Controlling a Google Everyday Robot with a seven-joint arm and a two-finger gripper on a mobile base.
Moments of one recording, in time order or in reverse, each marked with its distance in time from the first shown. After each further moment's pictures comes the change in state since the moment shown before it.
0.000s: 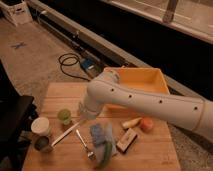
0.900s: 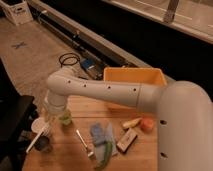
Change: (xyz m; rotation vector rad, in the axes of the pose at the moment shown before) arm -0.077 -0.095 0.080 -0.066 -0.135 -0.346
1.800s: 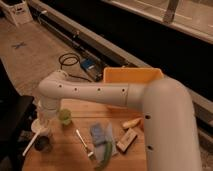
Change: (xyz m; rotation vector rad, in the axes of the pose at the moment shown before) arm -0.005 -0.020 0.045 -0.026 0.000 -0.044
